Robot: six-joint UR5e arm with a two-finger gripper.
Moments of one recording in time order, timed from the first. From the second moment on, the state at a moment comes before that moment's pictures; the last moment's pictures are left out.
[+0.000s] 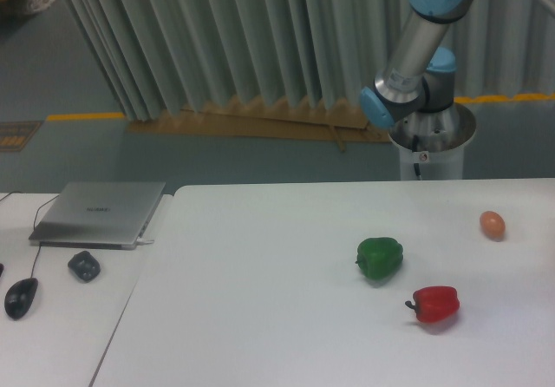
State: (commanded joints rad) arm 2.88 -2.05 -1.52 -1.08 1.92 1.97
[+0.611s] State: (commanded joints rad) arm 2.84 -2.06 -1.53 -1.07 2.02 1.93
